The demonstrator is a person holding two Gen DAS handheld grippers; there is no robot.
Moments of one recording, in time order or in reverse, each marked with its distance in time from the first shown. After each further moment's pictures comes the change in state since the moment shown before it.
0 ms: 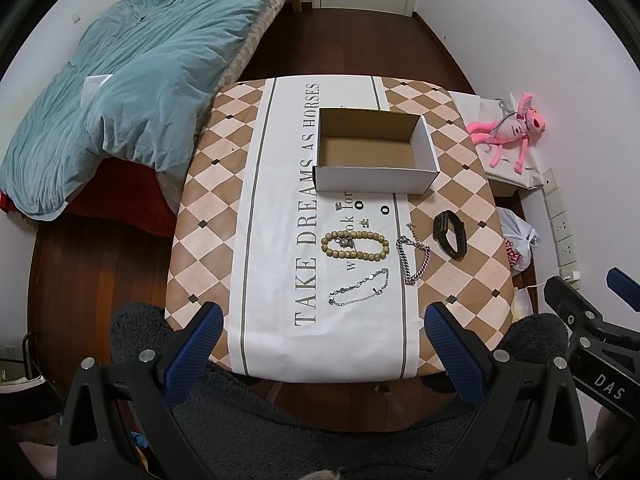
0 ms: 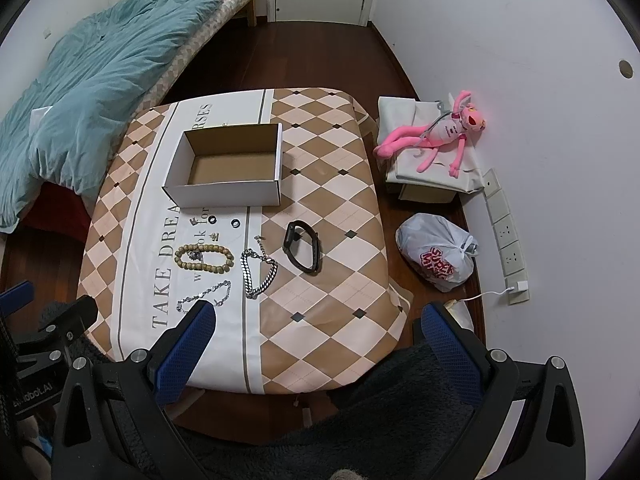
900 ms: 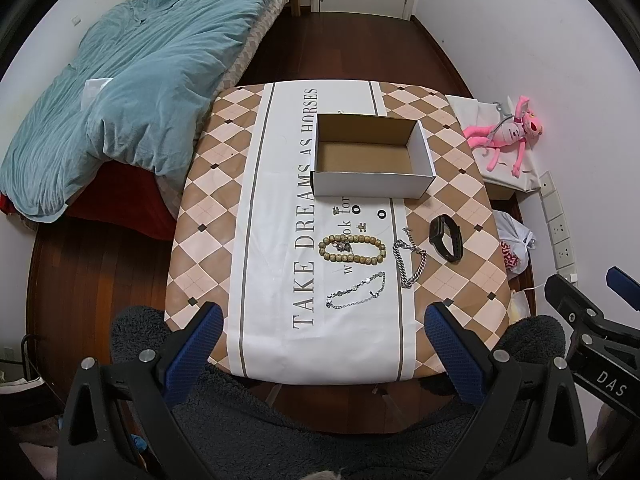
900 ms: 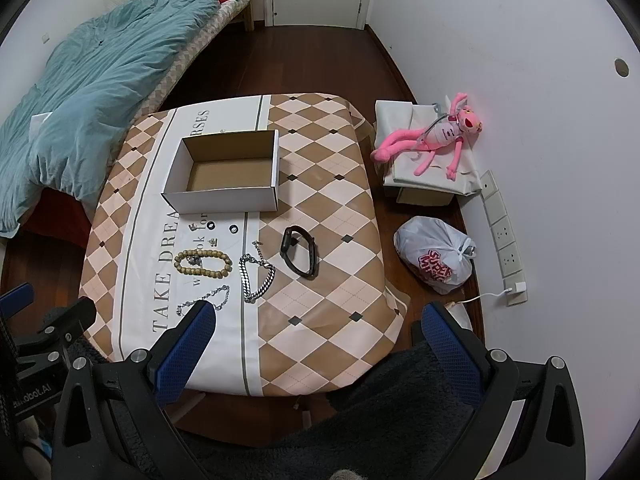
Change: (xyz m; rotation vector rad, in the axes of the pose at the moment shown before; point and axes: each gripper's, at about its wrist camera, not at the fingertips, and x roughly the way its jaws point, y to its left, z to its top) left arm -0.005 -0.003 0.004 -0.001 -0.008 -0.003; right arm -0.006 -0.004 0.003 0.001 -0.016 0.001
